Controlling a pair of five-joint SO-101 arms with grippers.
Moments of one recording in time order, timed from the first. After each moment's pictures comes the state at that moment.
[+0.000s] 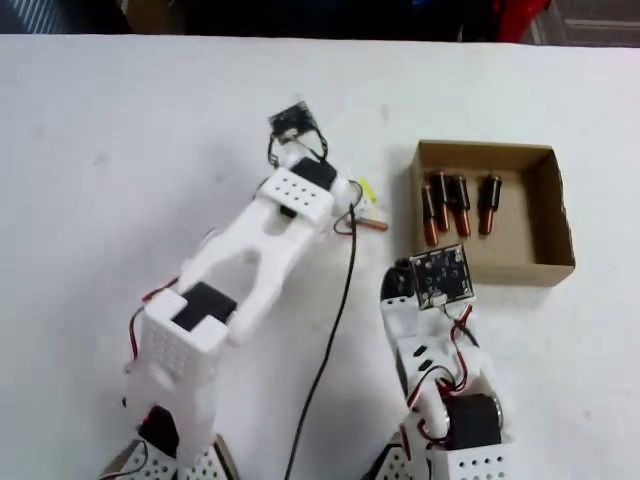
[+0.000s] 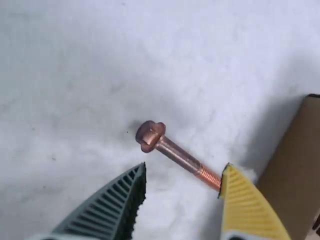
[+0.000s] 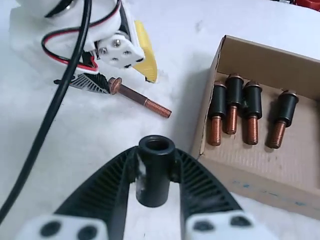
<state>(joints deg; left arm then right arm) 24.3 30.5 -10.3 59.5 60.1 -10.5 -102.5 84.2 58.1 10.2</state>
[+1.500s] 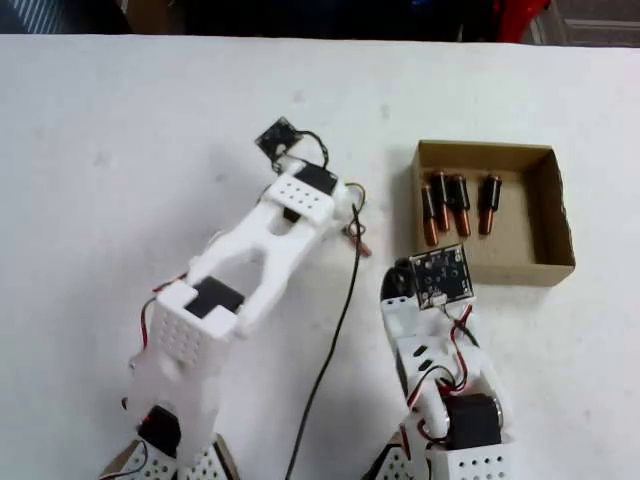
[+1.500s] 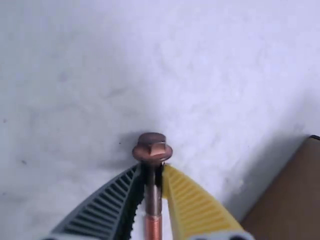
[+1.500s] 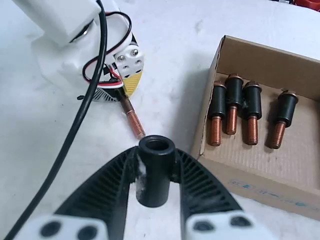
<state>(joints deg) 24.1 36.2 -10.4 52.2 72.6 -10.5 -102.5 84.2 58.1 10.2</state>
